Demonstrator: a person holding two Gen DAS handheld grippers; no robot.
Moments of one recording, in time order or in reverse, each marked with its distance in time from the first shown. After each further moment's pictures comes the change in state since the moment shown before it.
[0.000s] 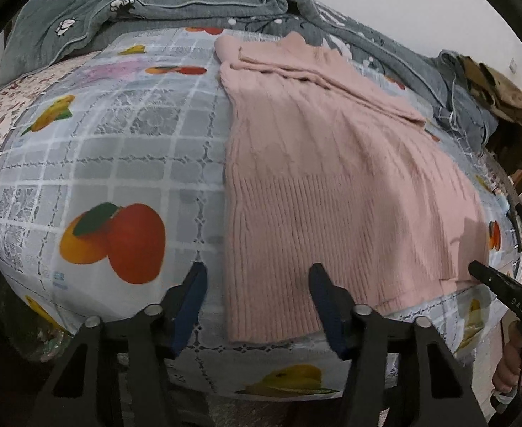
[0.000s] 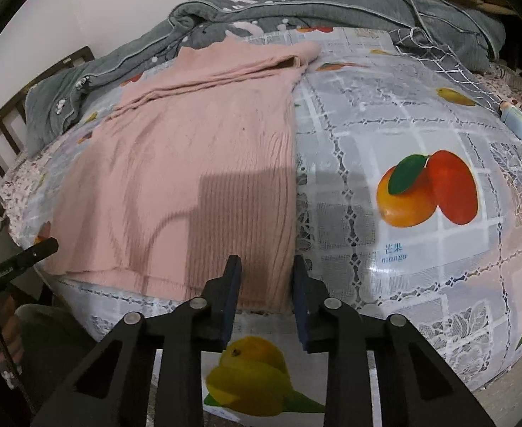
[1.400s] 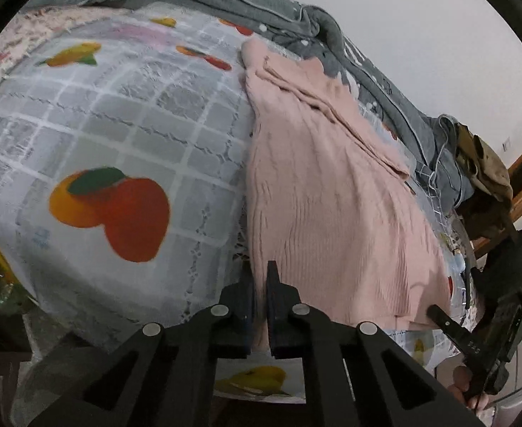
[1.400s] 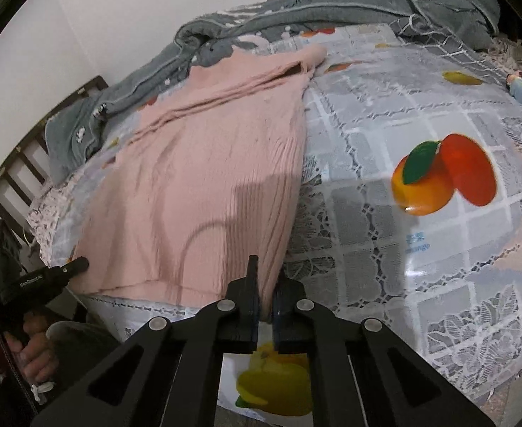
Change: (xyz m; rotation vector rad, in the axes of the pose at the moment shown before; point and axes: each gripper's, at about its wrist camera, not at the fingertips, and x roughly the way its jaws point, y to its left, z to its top) left arm -0.011 0.029 -0.008 -0.258 -0.046 -0.197; right arm -0.014 -0.010 -0.004 0.117 -0.059 0.175
